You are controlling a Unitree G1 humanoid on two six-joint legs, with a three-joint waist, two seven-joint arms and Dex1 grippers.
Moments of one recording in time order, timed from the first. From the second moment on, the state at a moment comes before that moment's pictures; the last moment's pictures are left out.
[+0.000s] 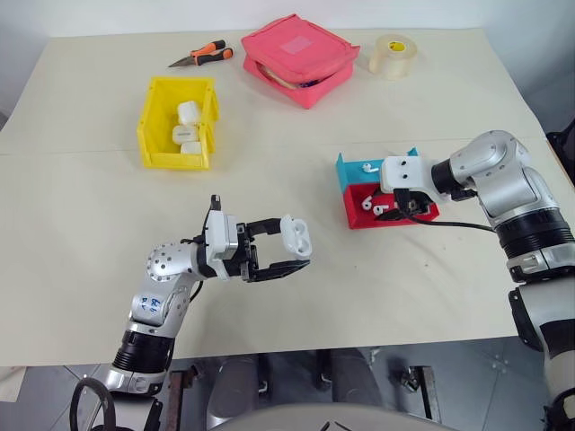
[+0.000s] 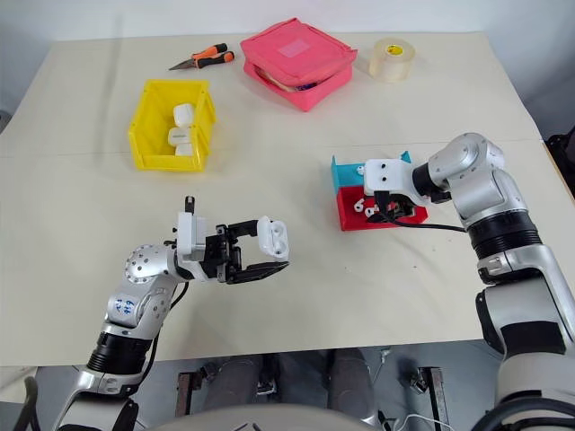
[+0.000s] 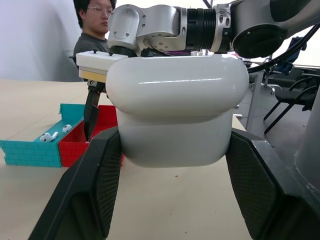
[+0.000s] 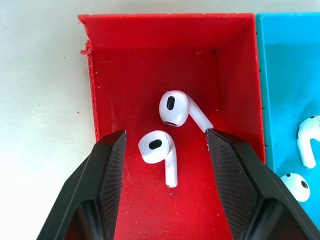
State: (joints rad) left arm -0.25 0.35 -0.10 -0.11 -0.47 0.01 -1.08; right arm -0.95 -0.74 0.37 0.58 -0.17 0.02 1.40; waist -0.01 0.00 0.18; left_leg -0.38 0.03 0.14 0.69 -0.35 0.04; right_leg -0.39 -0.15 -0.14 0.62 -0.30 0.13
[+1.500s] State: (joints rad) left arm -0.26 0.33 -0.13 -0.10 -0.47 0.01 -1.10; right arm -0.71 -0.74 0.08 0.16 0.07 0.45 1.31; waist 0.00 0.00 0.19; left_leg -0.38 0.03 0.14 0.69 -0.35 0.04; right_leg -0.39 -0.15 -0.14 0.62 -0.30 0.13
